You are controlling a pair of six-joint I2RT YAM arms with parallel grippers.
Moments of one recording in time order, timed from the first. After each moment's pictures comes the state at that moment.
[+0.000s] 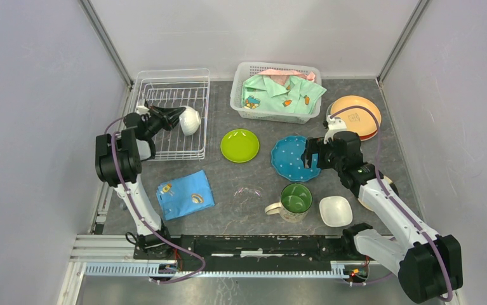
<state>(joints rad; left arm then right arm) 0.26 2.04 0.91 1.10 0.87 -1.53 0.30 1.00 0.64 -0.25 -0.02 0.19</state>
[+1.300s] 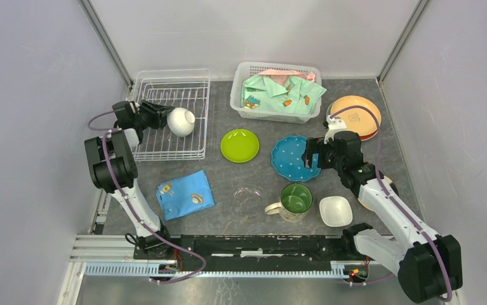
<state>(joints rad) 0.32 1.97 1.10 0.41 0.73 -1.08 0.29 1.00 0.64 -0.25 -0.02 0.18</state>
